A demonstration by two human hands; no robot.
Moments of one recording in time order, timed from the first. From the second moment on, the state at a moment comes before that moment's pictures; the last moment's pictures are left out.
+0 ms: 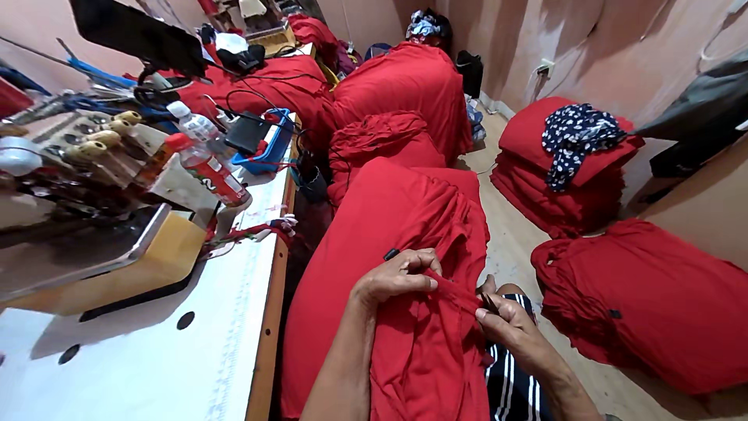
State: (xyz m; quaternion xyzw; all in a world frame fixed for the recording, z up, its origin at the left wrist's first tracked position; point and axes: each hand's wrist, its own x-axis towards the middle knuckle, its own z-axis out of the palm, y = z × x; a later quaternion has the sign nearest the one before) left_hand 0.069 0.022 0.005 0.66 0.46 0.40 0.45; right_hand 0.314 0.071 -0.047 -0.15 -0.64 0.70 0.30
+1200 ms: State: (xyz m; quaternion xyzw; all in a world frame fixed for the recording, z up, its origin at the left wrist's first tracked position) left_hand 0.135 -0.026 0.001 0.39 0.58 0.62 0.36; right_hand 0.286 0.002 -0.037 -0.20 -0.89 0.06 0.41
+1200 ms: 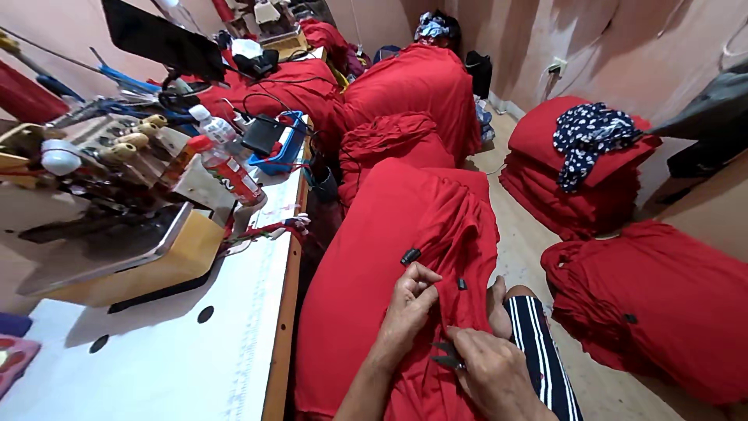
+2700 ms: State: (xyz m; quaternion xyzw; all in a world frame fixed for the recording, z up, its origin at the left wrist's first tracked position) left_hand 0.133 -0.039 -0.007 0.56 0.53 0.52 0.37; right_hand 0.283 0.027 -0.036 -0.28 -0.79 0.30 0.46
